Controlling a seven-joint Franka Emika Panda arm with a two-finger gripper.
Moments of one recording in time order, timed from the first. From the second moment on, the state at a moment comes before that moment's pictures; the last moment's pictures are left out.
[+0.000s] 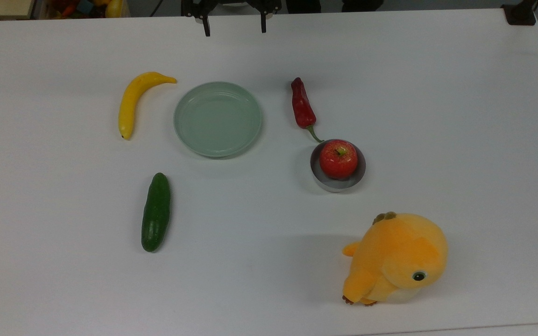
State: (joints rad) arm 0.14 -0.02 -0.03 -1.73 0.02 1.80 -0.01
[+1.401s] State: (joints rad) arm 0.14 -0.02 -0.04 -1.72 0.03 1.80 -0.06
